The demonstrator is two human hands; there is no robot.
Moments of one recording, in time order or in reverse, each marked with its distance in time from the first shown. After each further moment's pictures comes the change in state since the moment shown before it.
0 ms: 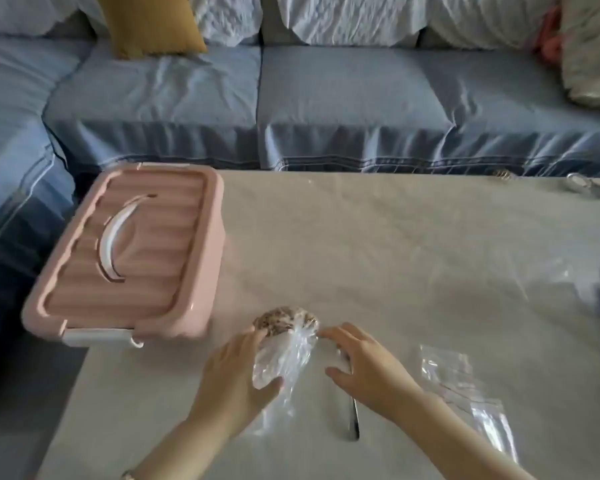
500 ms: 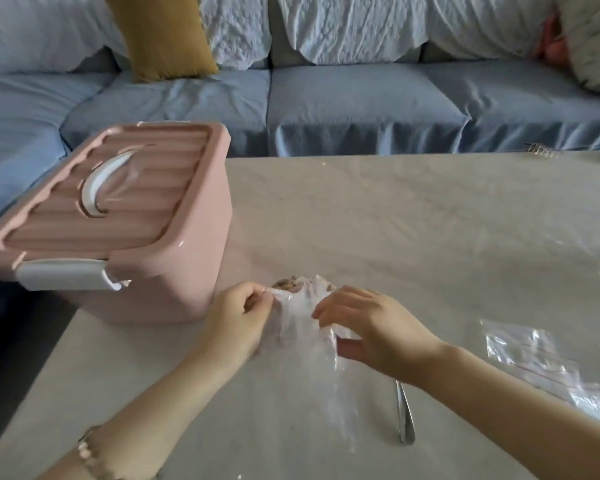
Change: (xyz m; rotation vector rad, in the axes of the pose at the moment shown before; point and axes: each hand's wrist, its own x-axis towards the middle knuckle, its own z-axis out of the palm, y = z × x) left_hand 0.047 -0.041 0.065 -0.544 0.384 0.052; right_hand 0.047 0.052 0.093 -0.203 0.356 -0.646
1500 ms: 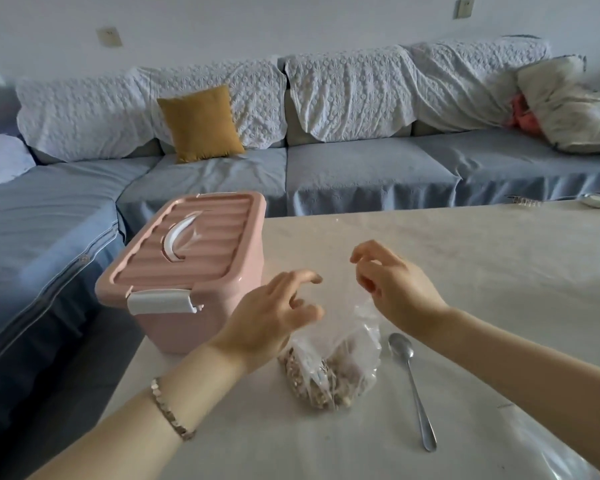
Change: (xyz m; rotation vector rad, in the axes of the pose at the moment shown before) left_hand -0.018 0.036 -0.070 0.662 0.026 1.168; right_hand 0.030 -0.050 -0.059 -0.289 0.254 0.167
